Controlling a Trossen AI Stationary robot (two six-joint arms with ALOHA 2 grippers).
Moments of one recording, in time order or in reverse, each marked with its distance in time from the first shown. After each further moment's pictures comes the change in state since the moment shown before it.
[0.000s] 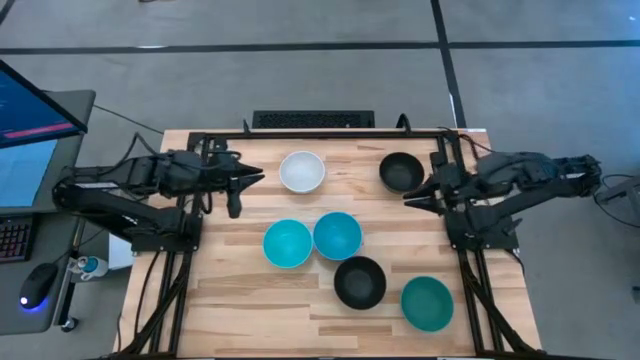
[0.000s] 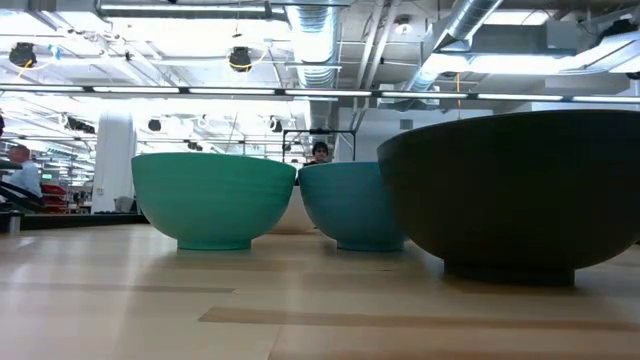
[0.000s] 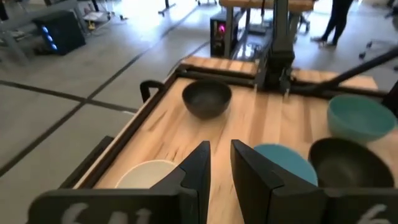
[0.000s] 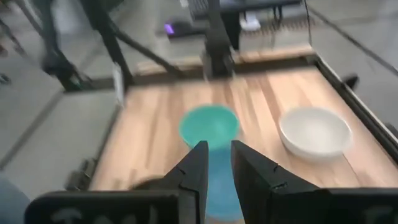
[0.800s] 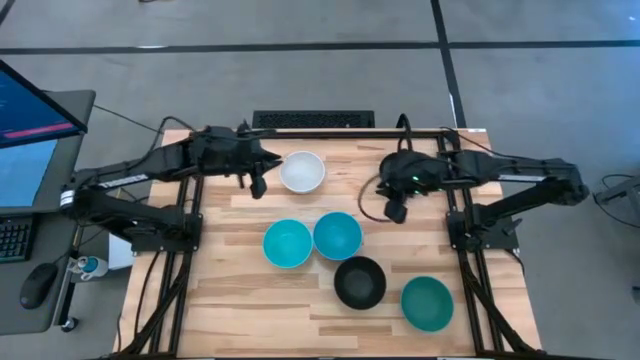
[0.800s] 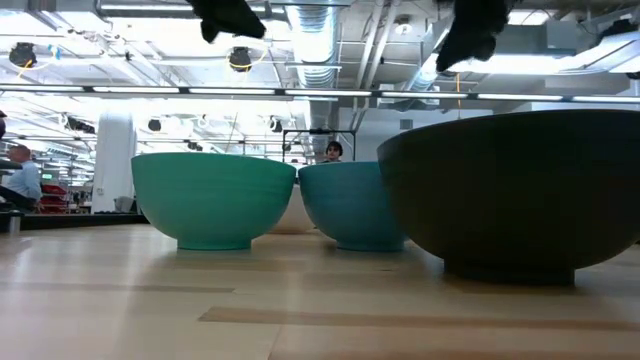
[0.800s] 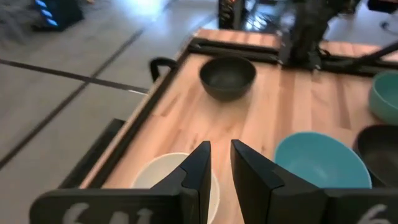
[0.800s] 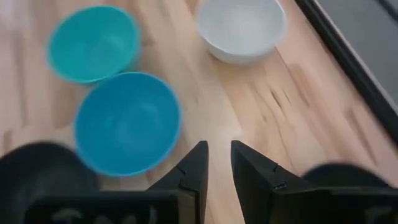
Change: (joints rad) left arm 0.300 0.184 0.001 0.096 0.283 0.128; right arm -0.294 0.359 0.017 -0.139 0.000 0.029
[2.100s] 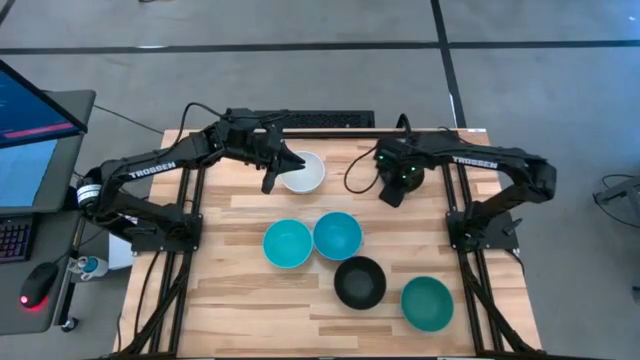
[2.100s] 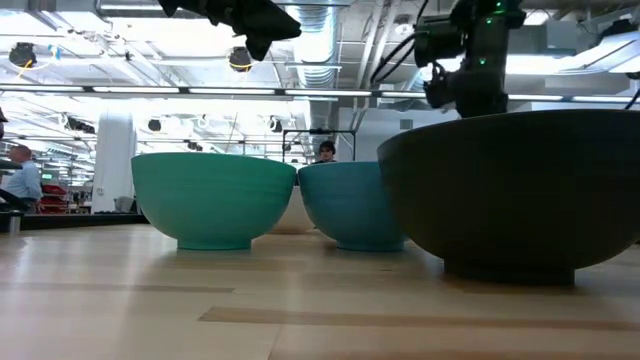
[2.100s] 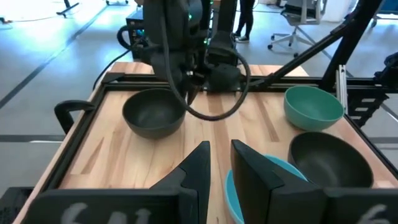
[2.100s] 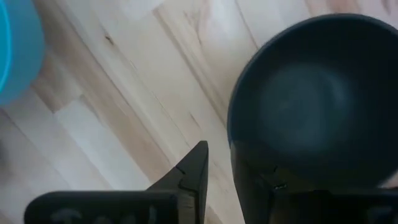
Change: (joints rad) left arm 0.162 0.164 -0.001 0.256 0.530 0.120; right arm -0.320 0.265 -0.028 -0.259 -0.137 -0.075
